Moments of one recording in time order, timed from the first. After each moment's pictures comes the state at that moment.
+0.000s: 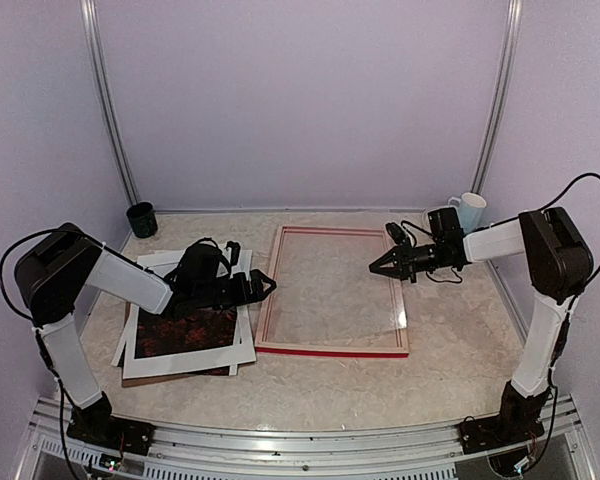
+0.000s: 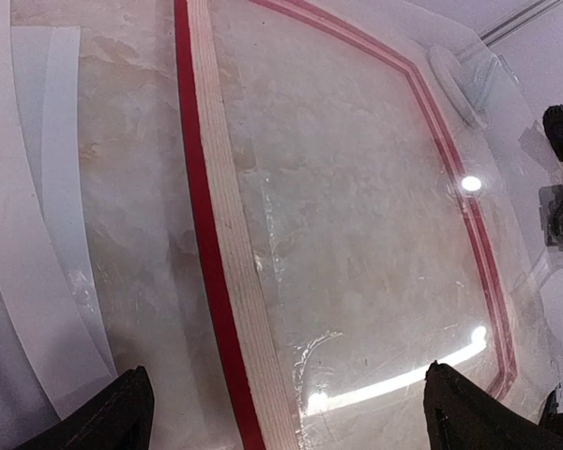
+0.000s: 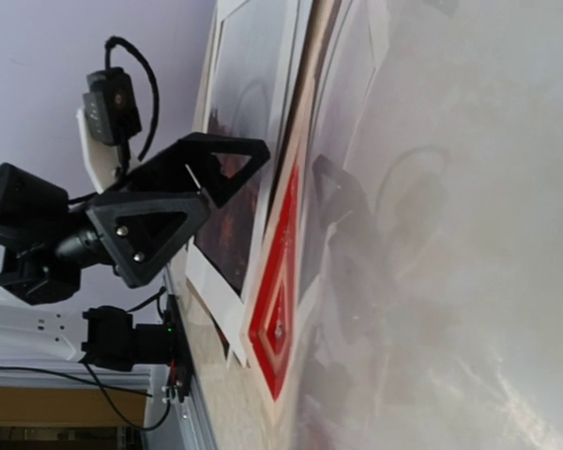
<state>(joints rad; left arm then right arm) -0.61 1.81 0.77 0.50 0.16 -0.64 0.23 1.92 1.10 0.04 -1.15 0.54</state>
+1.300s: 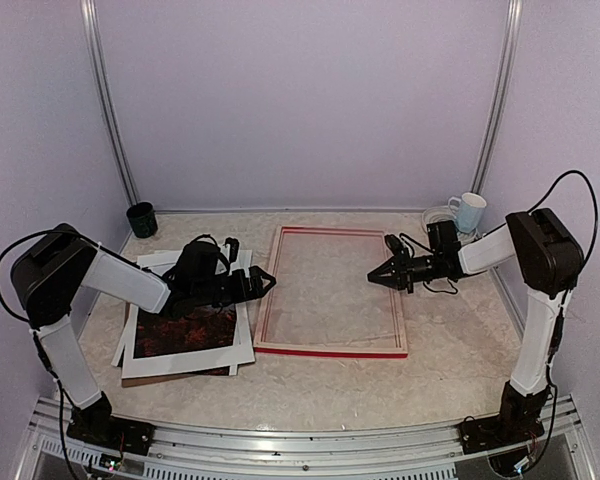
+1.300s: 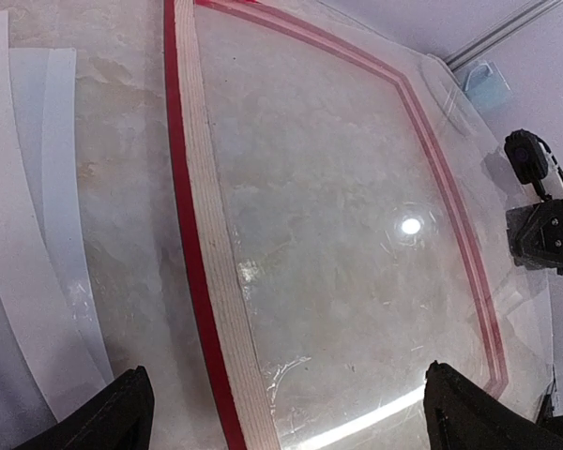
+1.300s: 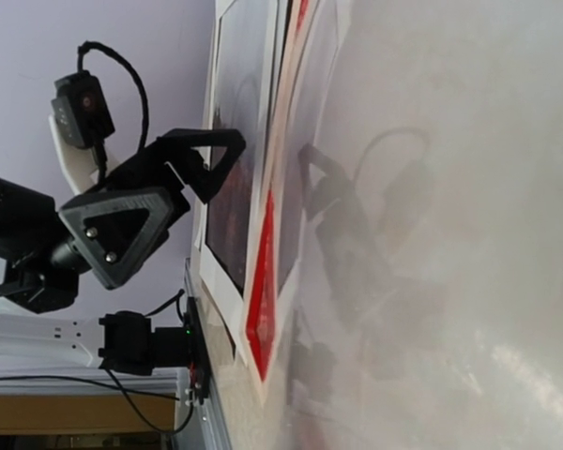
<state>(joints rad) -0.61 1.79 0.77 0.50 0.15 -0.64 0.23 2.00 1.03 0.25 -1.19 0.67</state>
